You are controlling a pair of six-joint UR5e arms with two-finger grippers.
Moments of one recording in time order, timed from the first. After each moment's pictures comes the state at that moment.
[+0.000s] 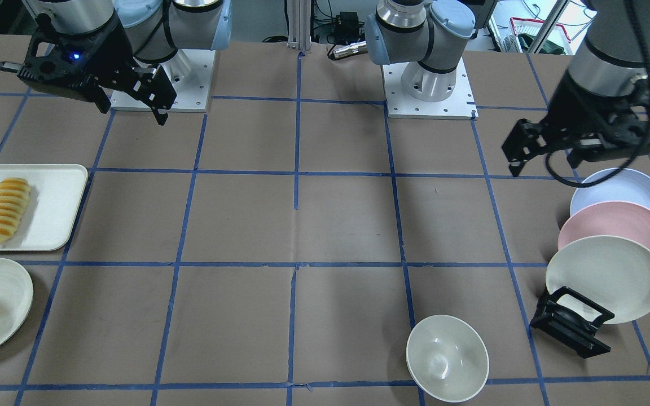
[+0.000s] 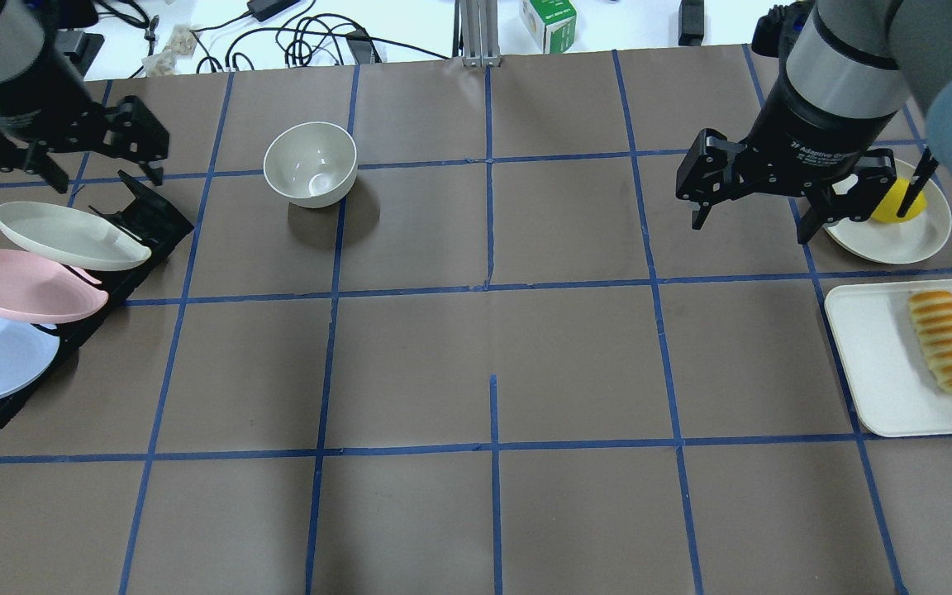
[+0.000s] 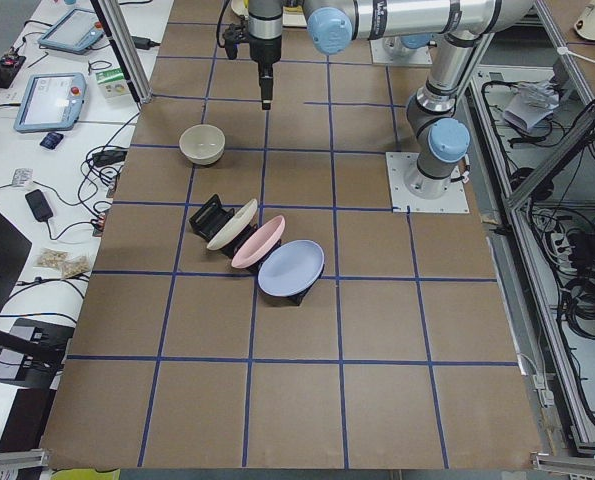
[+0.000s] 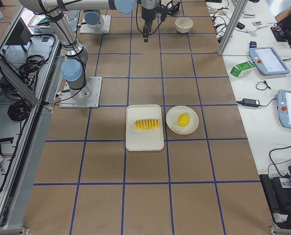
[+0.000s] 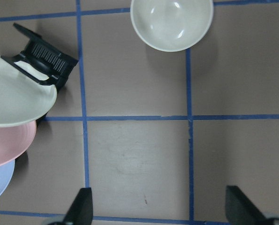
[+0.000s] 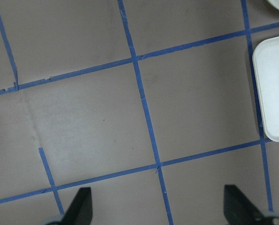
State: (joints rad) left arm -1.30 -1.59 -1.57 -1.49 1.67 0.09; right arm 1.57 -1.67 1.64 -1.51 -1.57 0.22
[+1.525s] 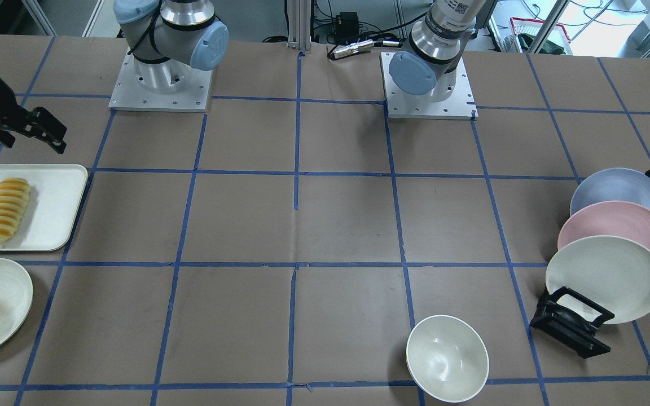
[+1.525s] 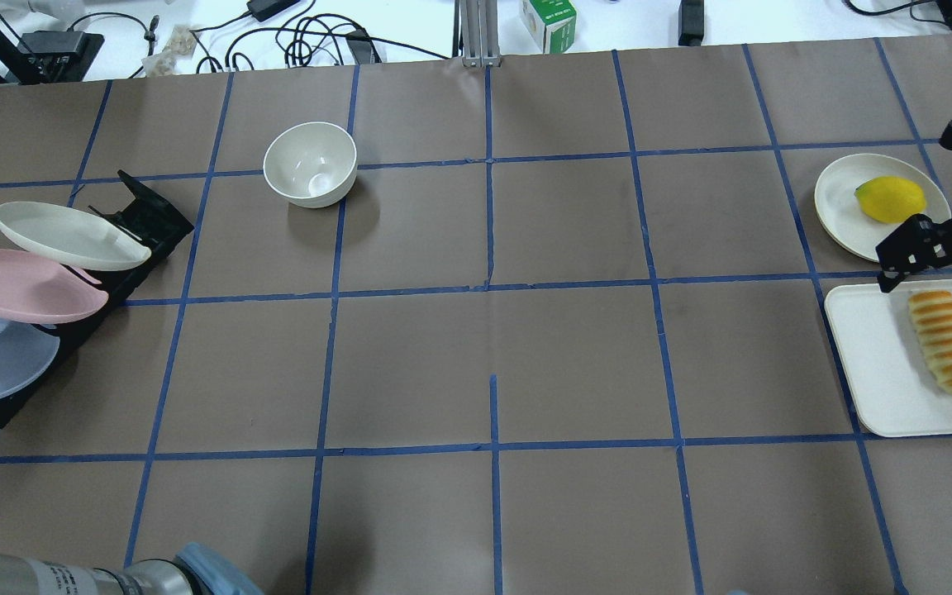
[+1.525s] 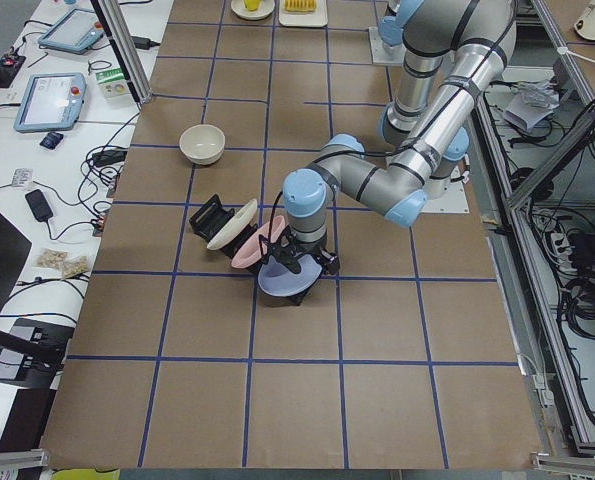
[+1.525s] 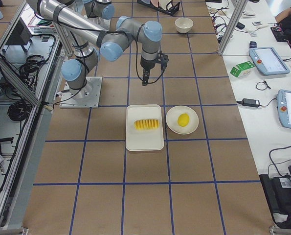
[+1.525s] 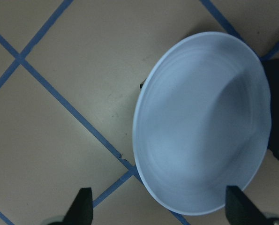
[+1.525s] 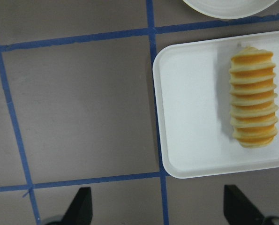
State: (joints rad) left arm -0.60 -1.81 -1.72 -1.26 1.67 0.13; right arm 1.02 -1.66 1.94 -1.78 -1.60 -0.48
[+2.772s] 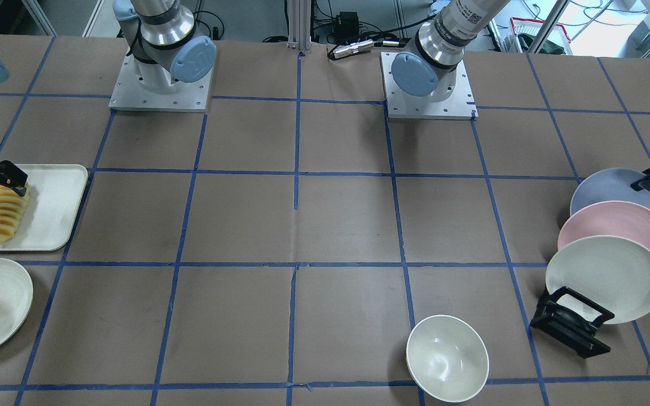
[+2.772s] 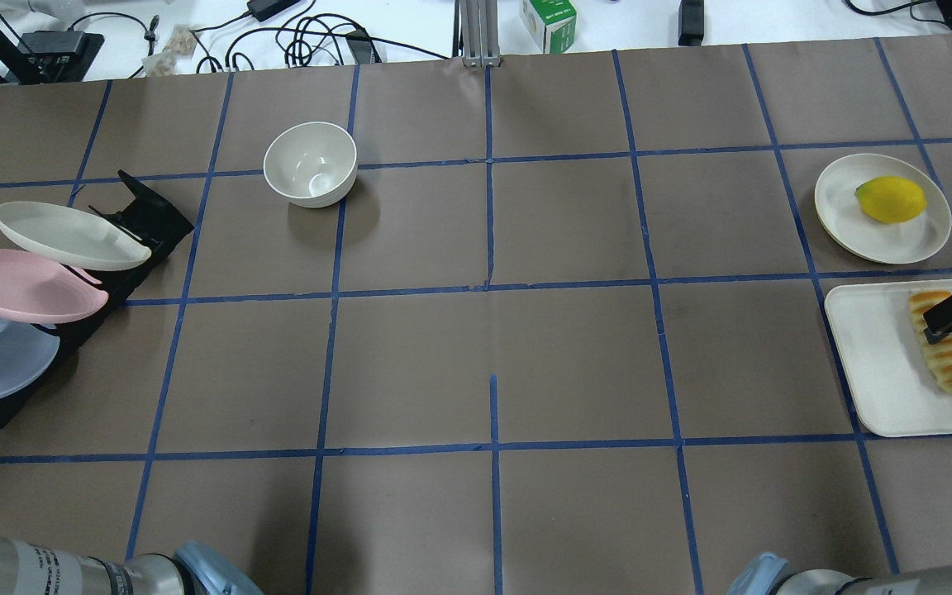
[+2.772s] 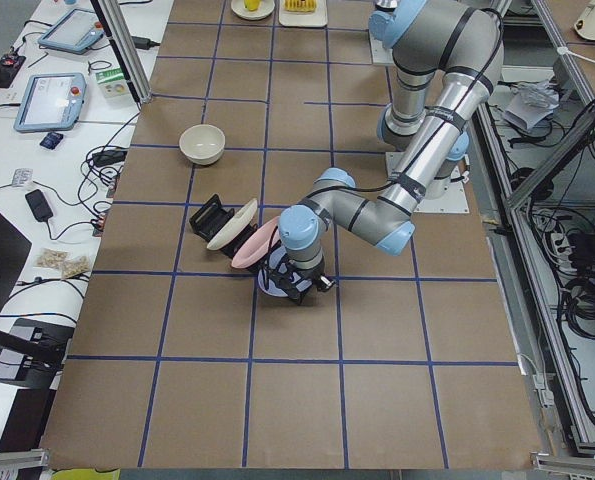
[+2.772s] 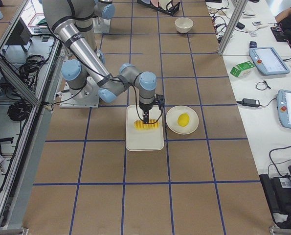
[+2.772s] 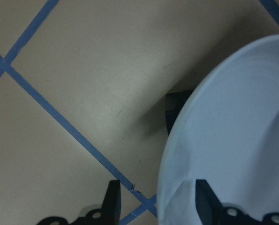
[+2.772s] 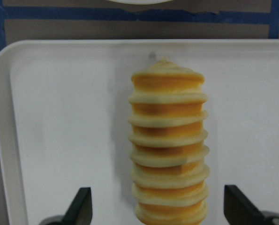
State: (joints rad) left arm -0.60 -1.92 -1.73 -1.16 1.70 0.15; right arm 0.81 -1.38 2.09 -2.29 -1.64 -0.77
